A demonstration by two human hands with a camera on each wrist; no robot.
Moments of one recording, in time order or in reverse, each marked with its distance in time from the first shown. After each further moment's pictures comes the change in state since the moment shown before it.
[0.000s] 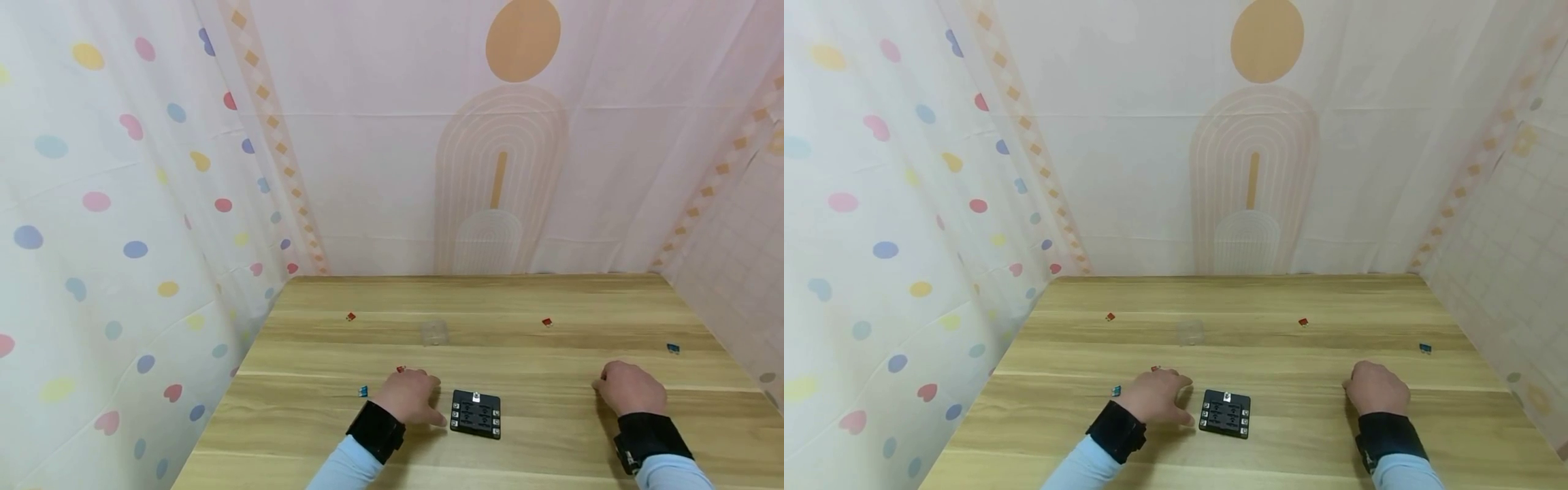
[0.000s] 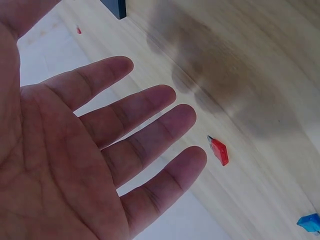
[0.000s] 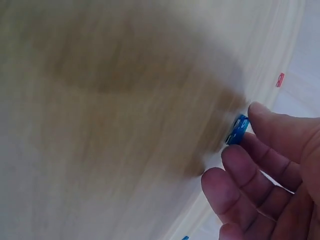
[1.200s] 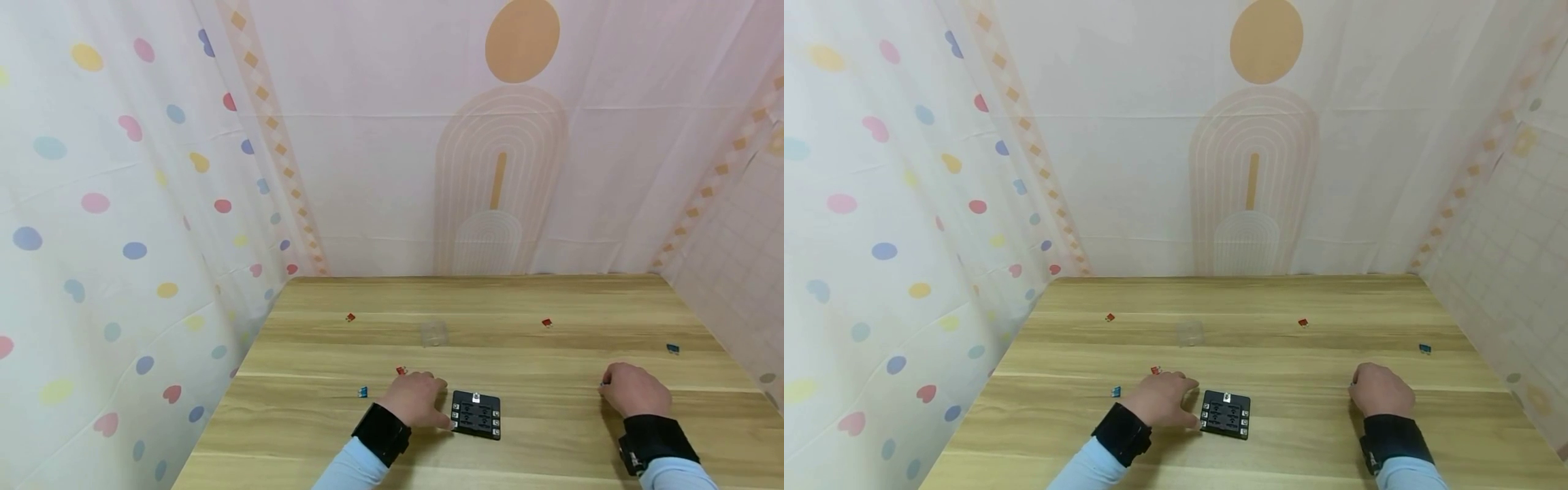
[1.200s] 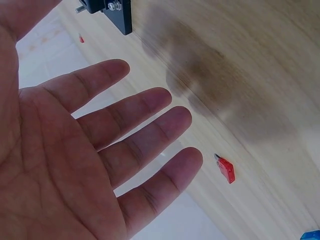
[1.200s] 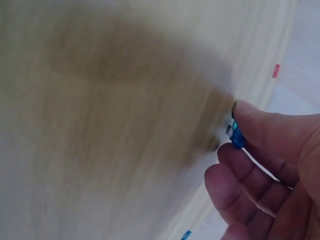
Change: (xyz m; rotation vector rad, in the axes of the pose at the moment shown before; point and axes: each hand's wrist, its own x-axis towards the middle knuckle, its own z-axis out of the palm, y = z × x) left_hand 0.002 0.009 0.004 0.024 0.003 0.003; right_hand 0.001 0.007 0.000 0.022 -0.021 0.001
